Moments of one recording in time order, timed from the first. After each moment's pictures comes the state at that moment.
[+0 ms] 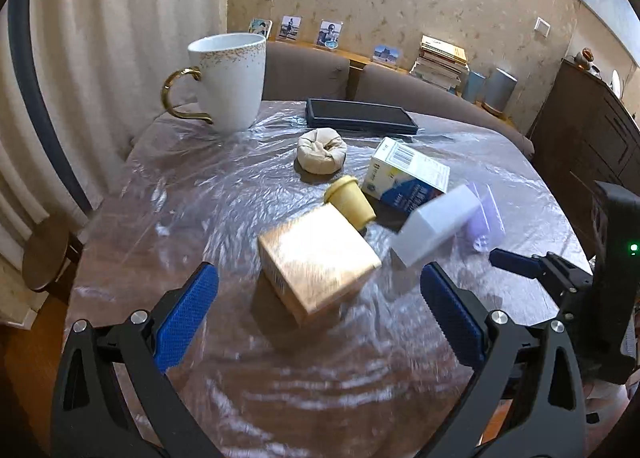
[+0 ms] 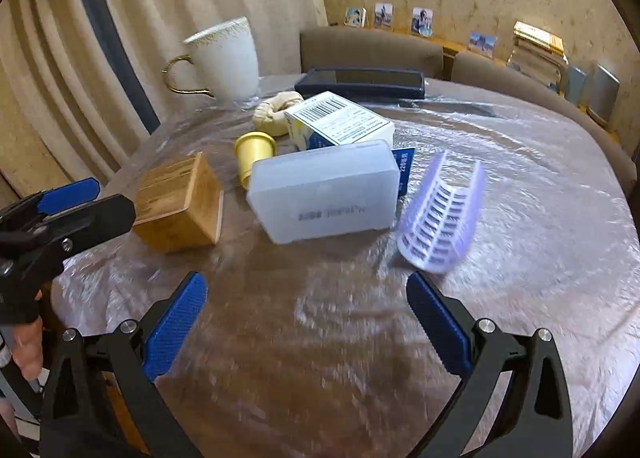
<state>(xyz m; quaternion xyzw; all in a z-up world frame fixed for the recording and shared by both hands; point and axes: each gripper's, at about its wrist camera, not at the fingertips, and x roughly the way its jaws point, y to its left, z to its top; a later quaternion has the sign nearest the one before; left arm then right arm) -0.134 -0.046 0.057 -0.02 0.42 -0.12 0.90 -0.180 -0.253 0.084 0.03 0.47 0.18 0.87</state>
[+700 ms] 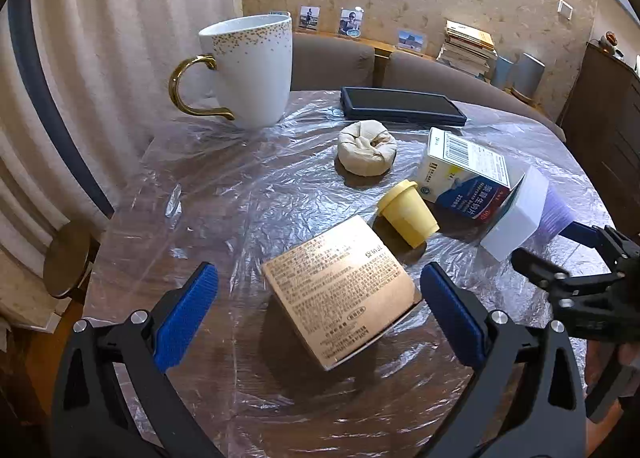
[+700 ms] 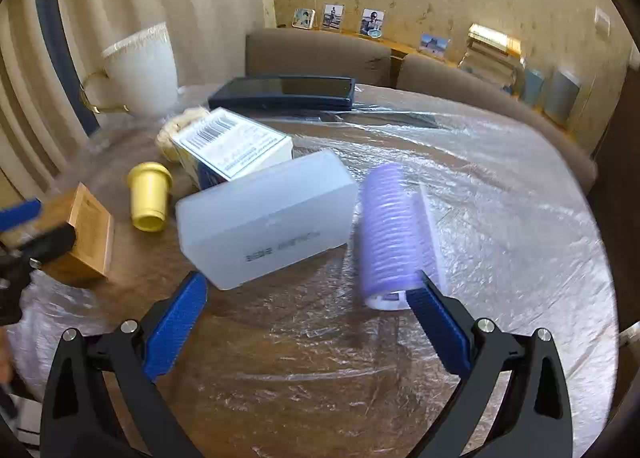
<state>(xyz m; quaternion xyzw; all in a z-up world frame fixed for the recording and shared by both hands) -0.106 -0.035 0.038 0.02 0.43 -0.07 0.90 -0.152 -0.283 0.078 0.03 0.45 0.12 0.88</state>
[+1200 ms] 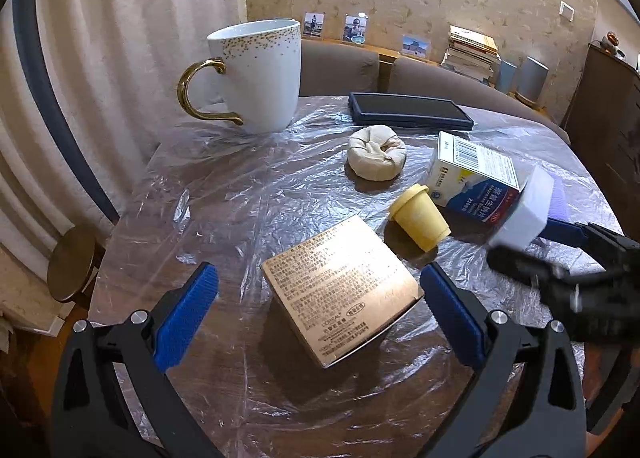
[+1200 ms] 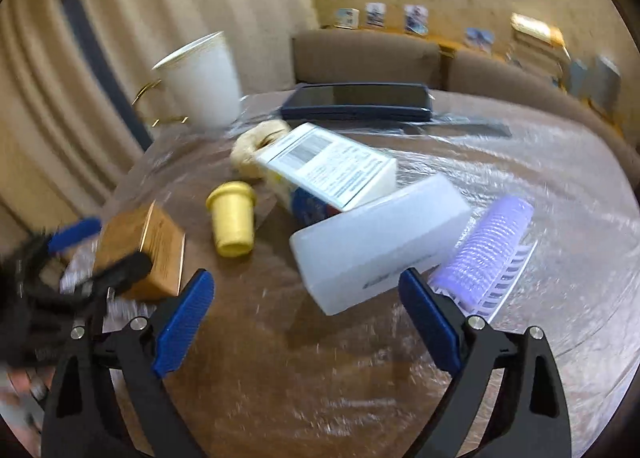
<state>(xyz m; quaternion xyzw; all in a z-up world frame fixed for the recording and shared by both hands) -0.103 -0.029 0.035 0.03 0.42 -0.06 0.91 -0.129 -0.254 0.078 0.08 0.46 0.16 0.87</state>
